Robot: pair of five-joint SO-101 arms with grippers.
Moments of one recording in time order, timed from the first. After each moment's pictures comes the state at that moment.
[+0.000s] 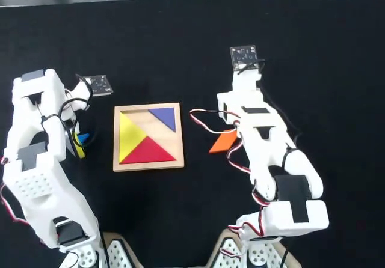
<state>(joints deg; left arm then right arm) -23.9 26.8 1.5 73.8 -84.6 -2.3 1.5 43.9 14.3 3.4</state>
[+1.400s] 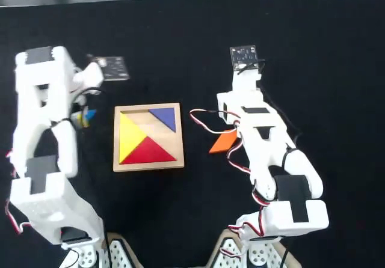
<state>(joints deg) -12.6 12.2 -7.5 89.5 -84.6 -2.3 1.5 43.9 14.3 3.4</state>
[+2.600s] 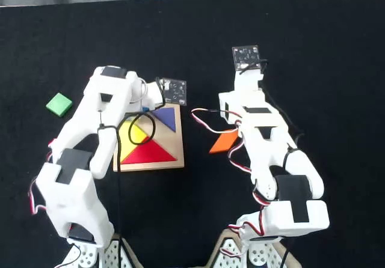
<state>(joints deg) 4.5 19.4 5.0 60.2 -83.8 -1.6 1.5 43.9 14.3 3.4</state>
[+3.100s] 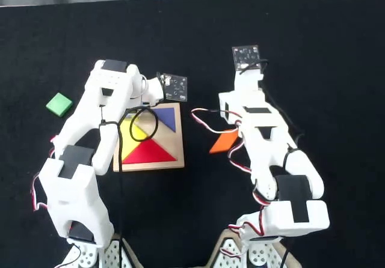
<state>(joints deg) 4.5 20.9 0.0 65.9 -83.8 -1.6 1.5 43.9 14.3 3.4</state>
